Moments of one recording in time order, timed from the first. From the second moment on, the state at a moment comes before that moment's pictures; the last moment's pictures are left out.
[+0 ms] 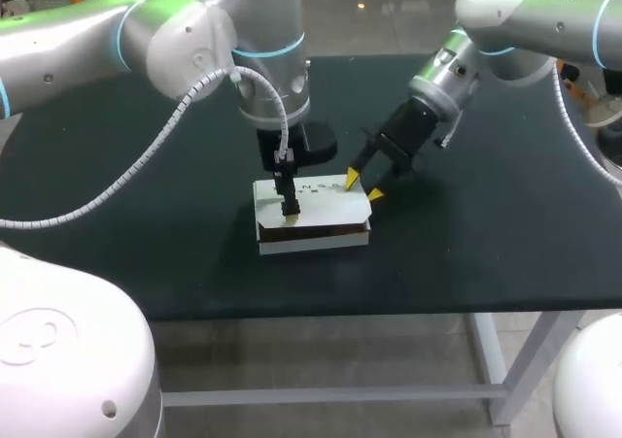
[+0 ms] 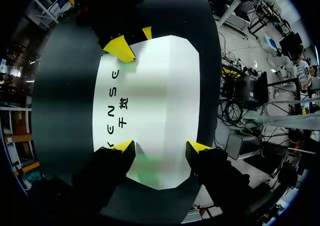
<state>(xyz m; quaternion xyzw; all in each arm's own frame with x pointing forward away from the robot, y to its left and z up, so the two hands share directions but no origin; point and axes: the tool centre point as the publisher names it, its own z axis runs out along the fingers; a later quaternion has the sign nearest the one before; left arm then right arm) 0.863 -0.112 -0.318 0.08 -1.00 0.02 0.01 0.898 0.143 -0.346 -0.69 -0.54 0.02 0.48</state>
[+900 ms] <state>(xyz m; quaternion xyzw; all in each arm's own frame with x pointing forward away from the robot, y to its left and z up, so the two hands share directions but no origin) 0.873 -0.115 -0.328 0.09 -0.99 0.02 -0.07 0.897 0.143 -0.346 -0.69 -0.54 0.02 0.48</state>
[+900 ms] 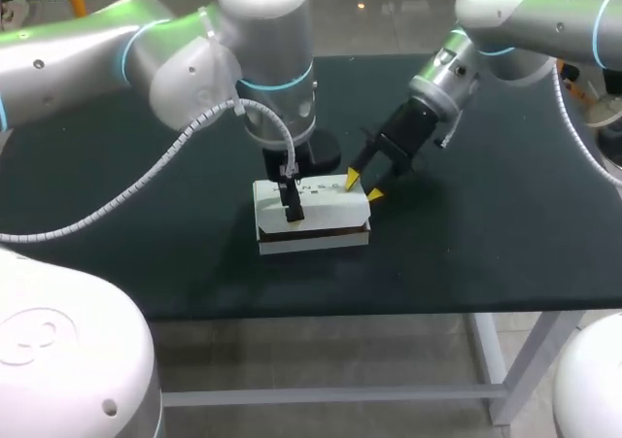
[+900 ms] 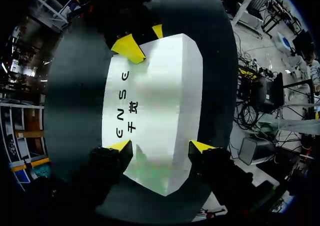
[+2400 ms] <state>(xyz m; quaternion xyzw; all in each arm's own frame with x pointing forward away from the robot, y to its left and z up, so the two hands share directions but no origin) 0.874 -0.118 -0.341 0.09 -0.99 0.02 -0.14 0.897 0.143 -0.348 -0.69 -0.54 0.02 0.48</state>
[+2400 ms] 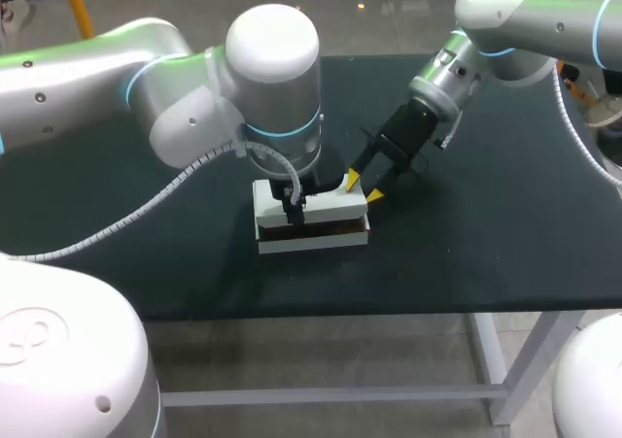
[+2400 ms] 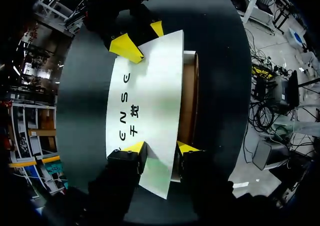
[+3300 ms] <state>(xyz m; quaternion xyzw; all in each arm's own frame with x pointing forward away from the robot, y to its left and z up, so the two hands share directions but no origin) 0.869 -0.120 -0.351 0.09 -0.99 0.02 -0.14 0.891 0.128 -0.347 -0.70 -0.54 0.01 0.47</state>
